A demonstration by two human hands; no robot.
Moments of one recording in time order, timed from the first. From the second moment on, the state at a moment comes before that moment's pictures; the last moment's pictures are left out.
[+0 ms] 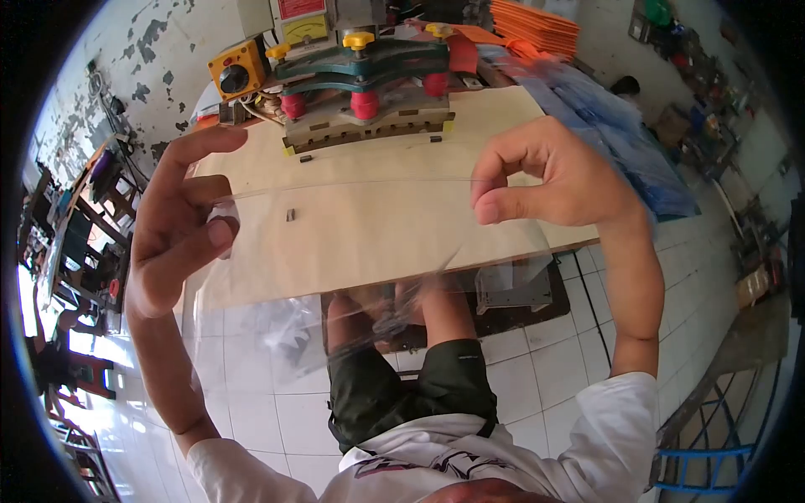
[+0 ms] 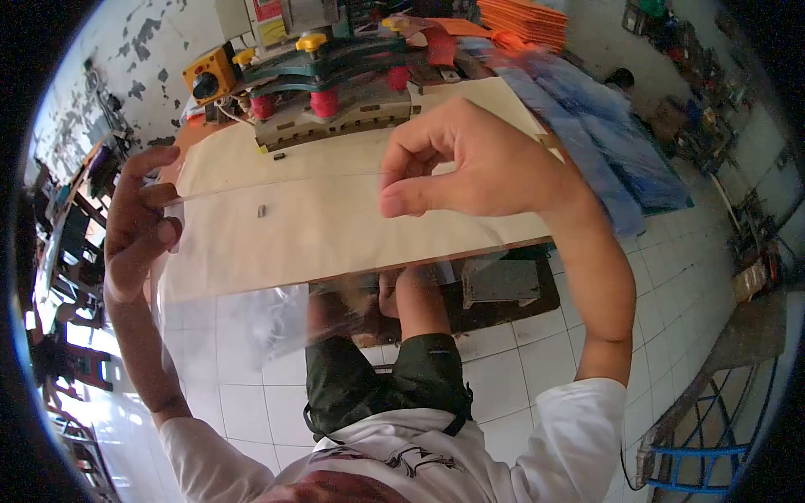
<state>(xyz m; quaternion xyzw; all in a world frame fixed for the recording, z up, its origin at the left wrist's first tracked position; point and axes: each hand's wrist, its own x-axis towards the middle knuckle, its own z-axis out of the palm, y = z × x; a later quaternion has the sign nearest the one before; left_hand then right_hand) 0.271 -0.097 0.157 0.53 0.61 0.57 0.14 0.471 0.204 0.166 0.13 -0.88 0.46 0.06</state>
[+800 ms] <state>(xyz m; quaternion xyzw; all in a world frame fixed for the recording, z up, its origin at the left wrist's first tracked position) 0.236 -0.109 0.132 0.50 0.60 0.60 0.17 0.468 0.171 0.149 0.03 -0.84 0.53 0.15</state>
